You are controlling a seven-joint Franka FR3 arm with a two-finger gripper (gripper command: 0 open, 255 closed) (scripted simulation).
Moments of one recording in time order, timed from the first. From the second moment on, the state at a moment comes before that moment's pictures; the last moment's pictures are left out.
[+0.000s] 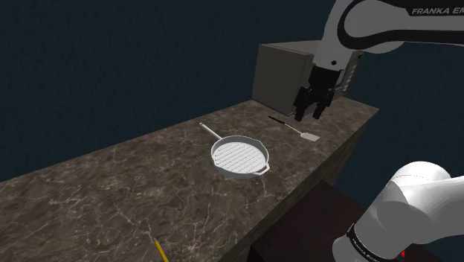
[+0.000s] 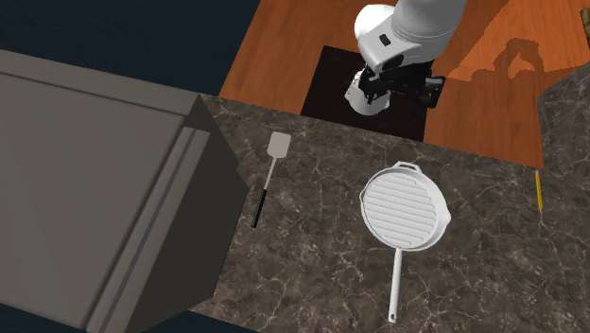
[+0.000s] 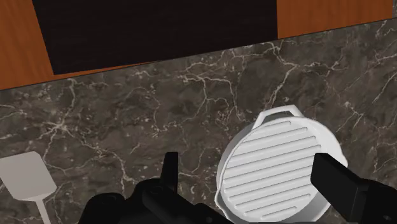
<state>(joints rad) -0.02 -0.77 -0.06 -2.44 0.10 1.65 0.08</state>
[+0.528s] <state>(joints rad) -0.05 -0.65 -0.14 -2.46 0.02 1.81 -0.05</state>
